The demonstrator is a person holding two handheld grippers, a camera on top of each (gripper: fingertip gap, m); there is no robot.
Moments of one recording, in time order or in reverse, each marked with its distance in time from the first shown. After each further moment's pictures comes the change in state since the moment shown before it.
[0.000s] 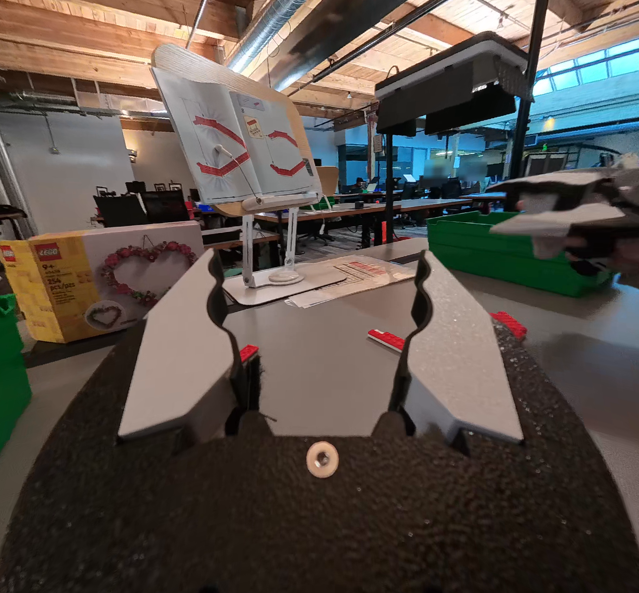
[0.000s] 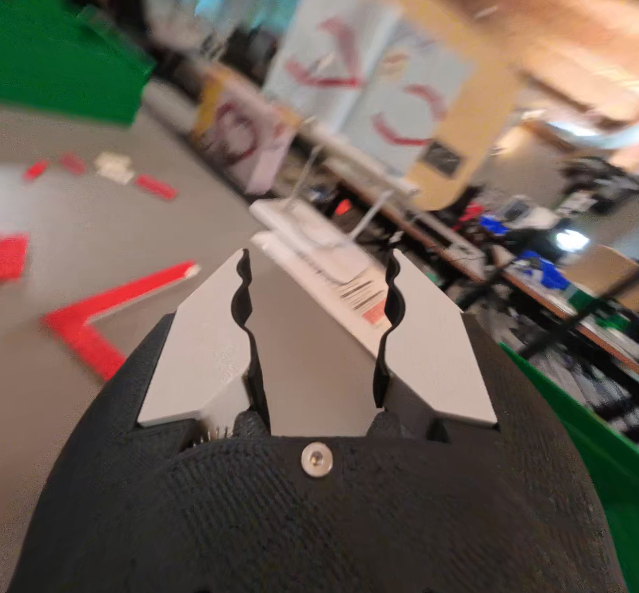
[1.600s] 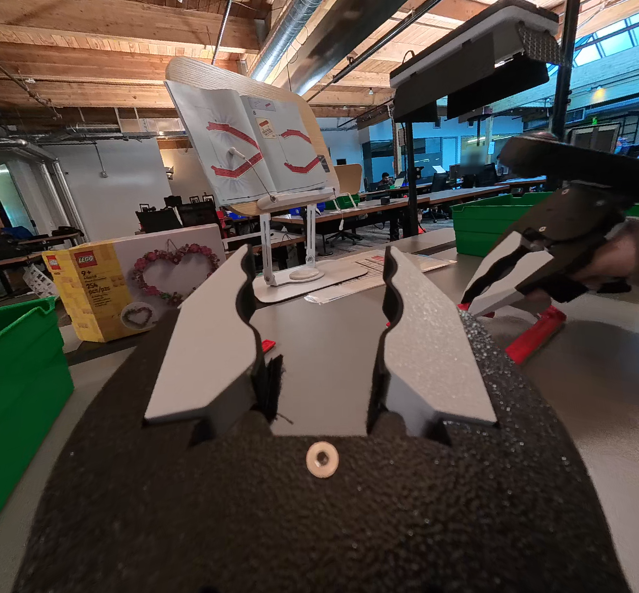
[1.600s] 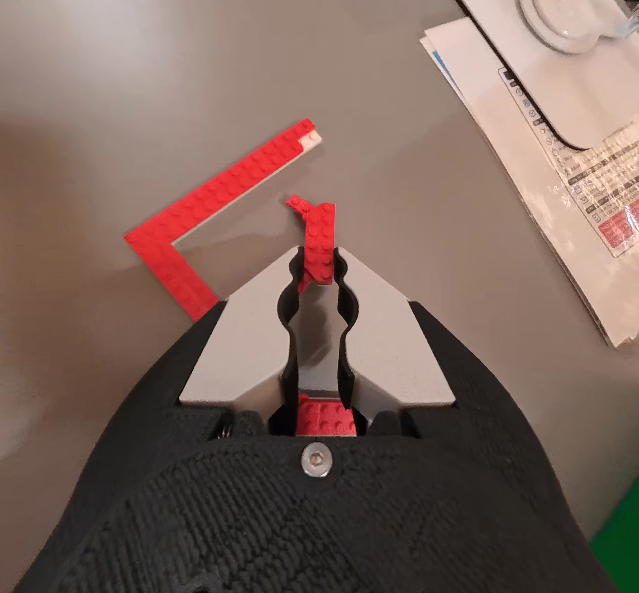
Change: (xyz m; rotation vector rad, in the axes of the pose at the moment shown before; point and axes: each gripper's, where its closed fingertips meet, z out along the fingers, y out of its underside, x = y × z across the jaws) left arm 0.003 0.010 -0.002 0.004 -0.067 0.102; right arm -0.102 0.091 0.050 -0.606 -0.402 0.163
